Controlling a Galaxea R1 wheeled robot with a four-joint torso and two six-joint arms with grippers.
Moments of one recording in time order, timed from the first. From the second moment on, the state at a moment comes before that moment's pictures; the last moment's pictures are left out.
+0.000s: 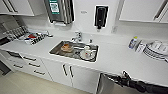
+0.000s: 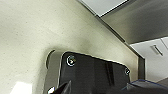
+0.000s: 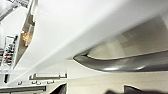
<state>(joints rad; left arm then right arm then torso) 1.45 2.64 -2.81 1.03 -0.89 -1.23 -0.55 2.34 -1.73 -0.27 0.04 1.01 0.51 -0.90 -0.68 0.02</state>
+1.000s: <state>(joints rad) 1.45 2.74 -2.82 1.05 -0.71 -1.21 -0.85 2.17 -1.59 -0.30 -0.04 1.00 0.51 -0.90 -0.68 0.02</state>
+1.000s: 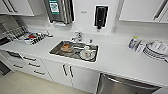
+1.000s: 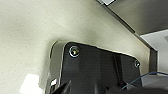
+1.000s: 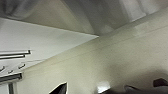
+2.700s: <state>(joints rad) 1.52 2.97 -2.83 1.19 -0.28 -1.20 -1.46 2.84 -2.47 -0.78 0.12 0.93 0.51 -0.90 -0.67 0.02</state>
